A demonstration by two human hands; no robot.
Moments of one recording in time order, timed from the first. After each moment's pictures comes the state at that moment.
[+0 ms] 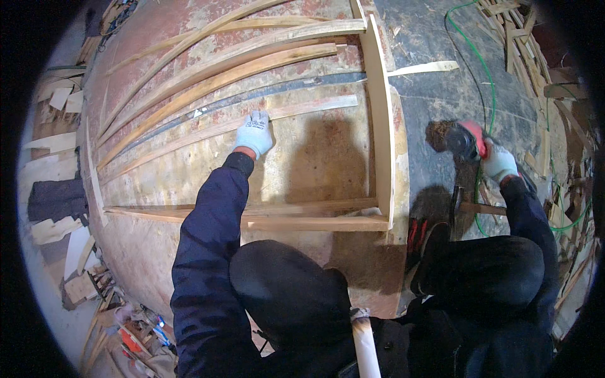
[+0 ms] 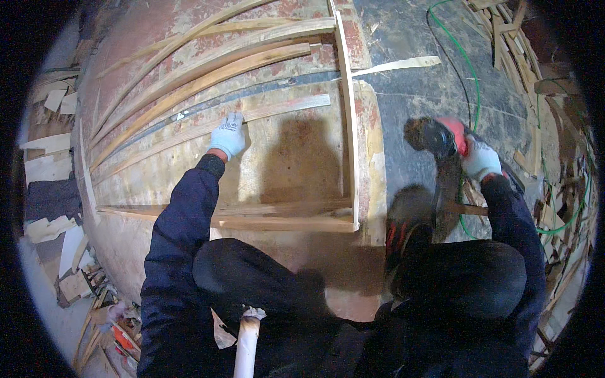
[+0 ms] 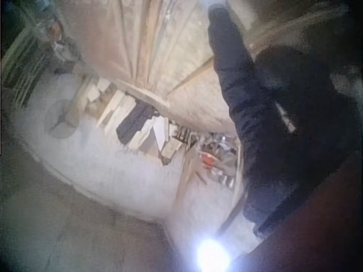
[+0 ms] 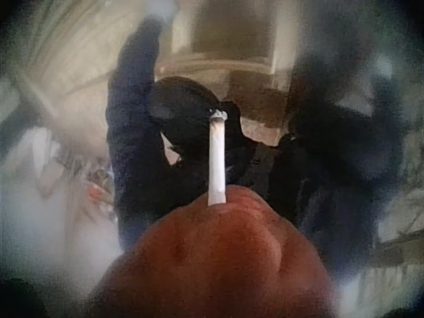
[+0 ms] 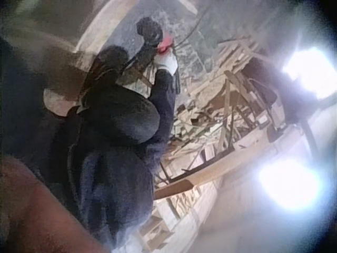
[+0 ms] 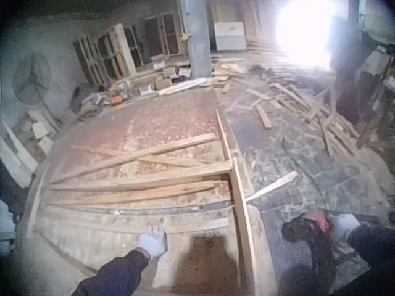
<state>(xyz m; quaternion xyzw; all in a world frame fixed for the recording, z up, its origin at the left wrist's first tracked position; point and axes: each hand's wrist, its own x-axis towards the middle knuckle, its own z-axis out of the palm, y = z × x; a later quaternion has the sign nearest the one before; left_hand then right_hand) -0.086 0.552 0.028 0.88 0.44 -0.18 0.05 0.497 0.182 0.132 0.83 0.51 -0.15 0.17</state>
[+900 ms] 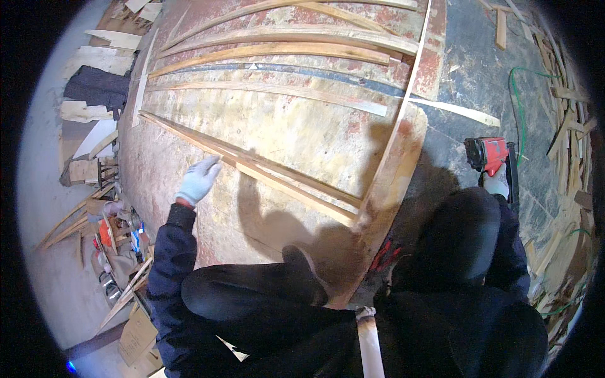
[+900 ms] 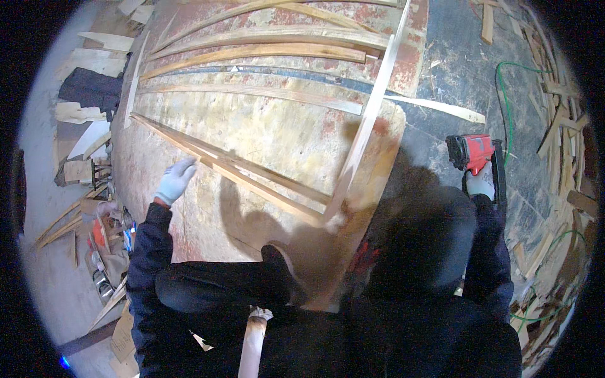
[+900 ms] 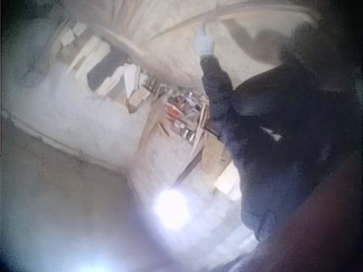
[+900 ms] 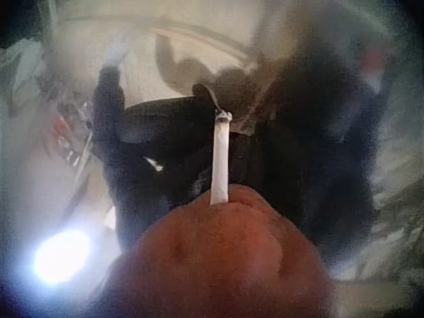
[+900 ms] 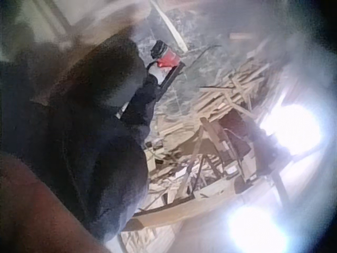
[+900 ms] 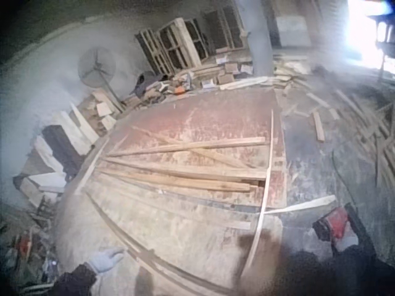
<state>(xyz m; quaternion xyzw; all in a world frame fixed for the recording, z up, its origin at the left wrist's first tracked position) -0.243 0.330 0.256 0.73 0.66 -0.05 0.16 0.625 0.257 -0.040 0.88 0.44 -0.16 0.08</state>
